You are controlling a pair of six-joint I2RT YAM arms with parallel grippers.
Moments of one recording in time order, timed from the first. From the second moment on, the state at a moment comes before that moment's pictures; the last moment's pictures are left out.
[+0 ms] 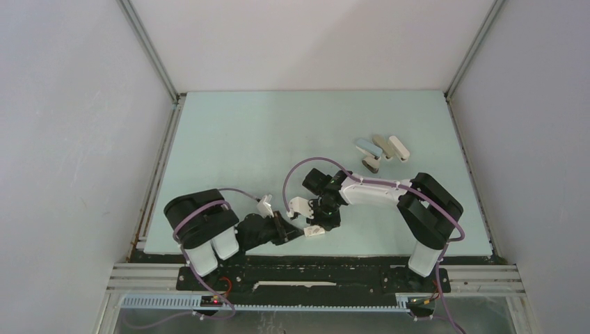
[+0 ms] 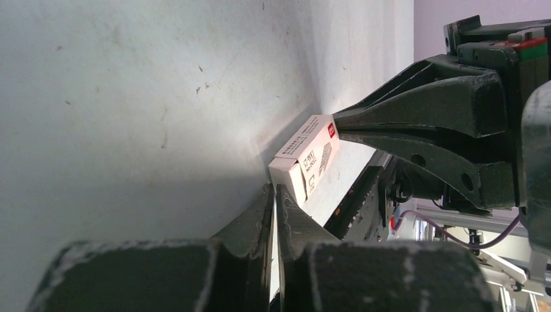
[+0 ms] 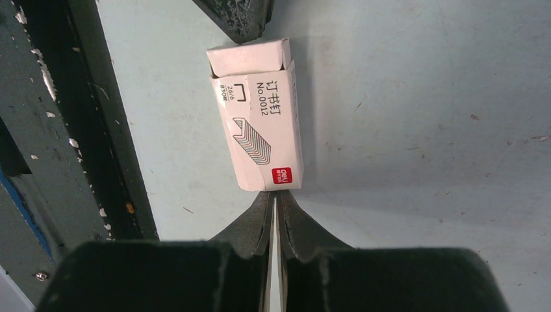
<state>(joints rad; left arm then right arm) -0.91 1.73 0.03 1.32 0.09 -1.12 0.91 1.76 1.07 -0.72 -0.31 -0.67</state>
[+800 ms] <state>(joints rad) -0.91 1.79 0.05 1.36 0.12 -1.13 0.91 1.76 1.07 -0.71 -0.32 -0.67</state>
